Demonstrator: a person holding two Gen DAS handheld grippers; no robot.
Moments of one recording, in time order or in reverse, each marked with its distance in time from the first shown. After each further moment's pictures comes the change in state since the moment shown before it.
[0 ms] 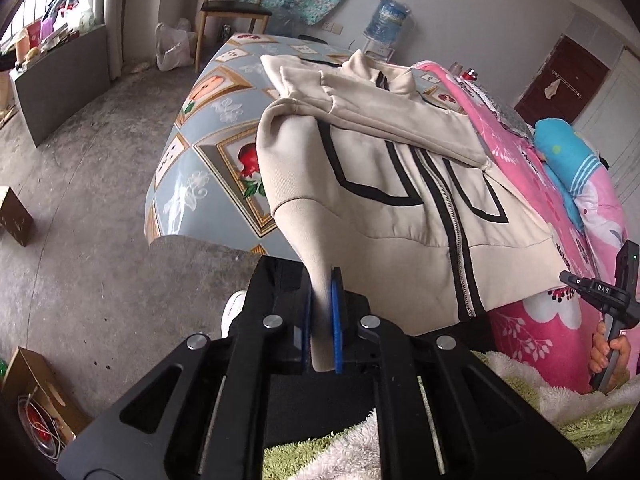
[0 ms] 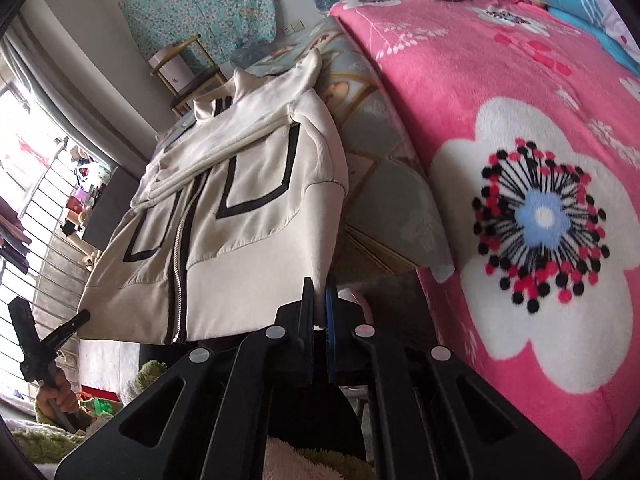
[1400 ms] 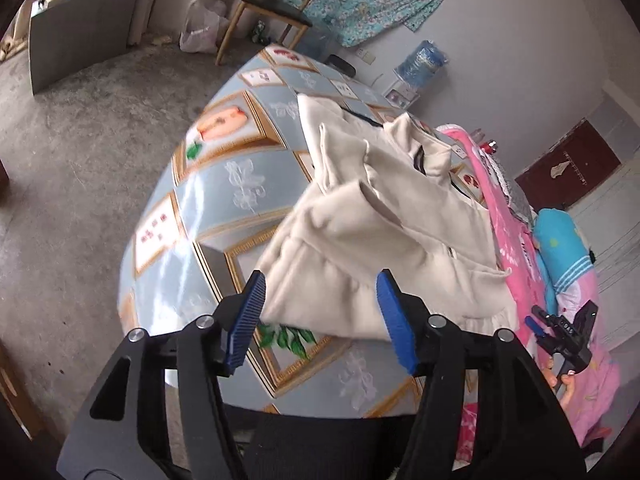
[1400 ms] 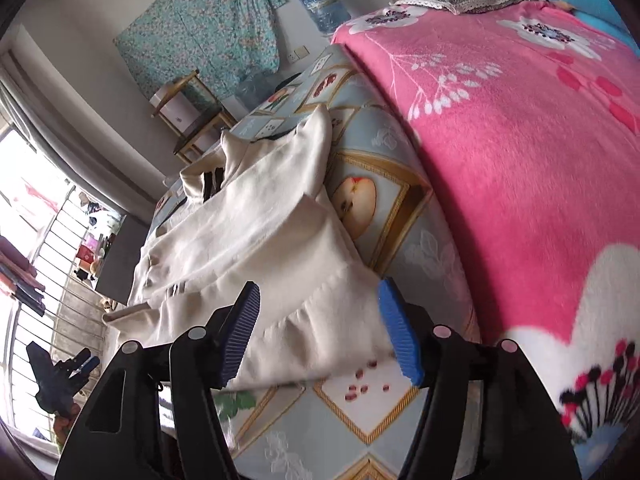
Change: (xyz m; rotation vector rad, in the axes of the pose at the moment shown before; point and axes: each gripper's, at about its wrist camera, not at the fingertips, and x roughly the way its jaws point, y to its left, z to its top) left arm 0.053 0.057 0.098 -0.259 -0.045 -0.125; right arm 0.090 0.012 0.138 0.068 -0.067 0.097
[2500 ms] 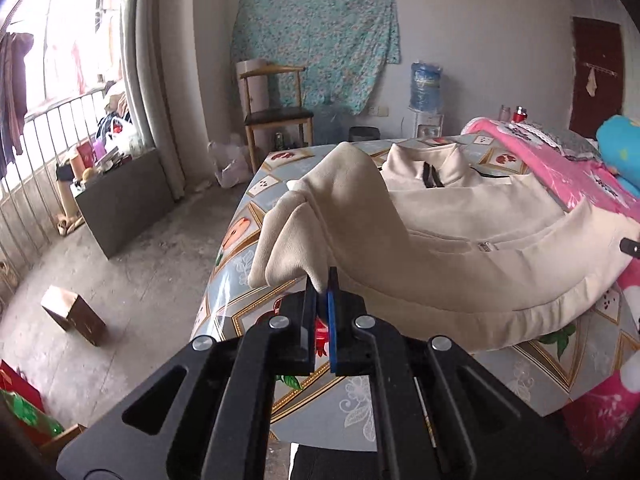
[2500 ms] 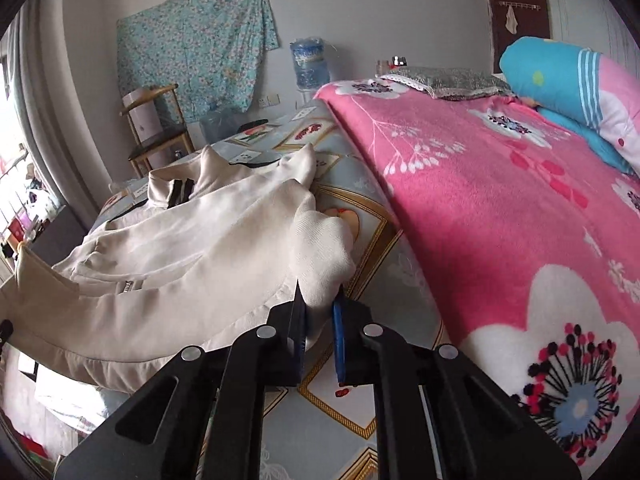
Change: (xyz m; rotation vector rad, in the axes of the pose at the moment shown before) left arm -0.009 -0.130 -0.059 0.492 -0.363 0.440; right arm -0.018 0.064 -0.021 -0.226 -0.280 -0.299
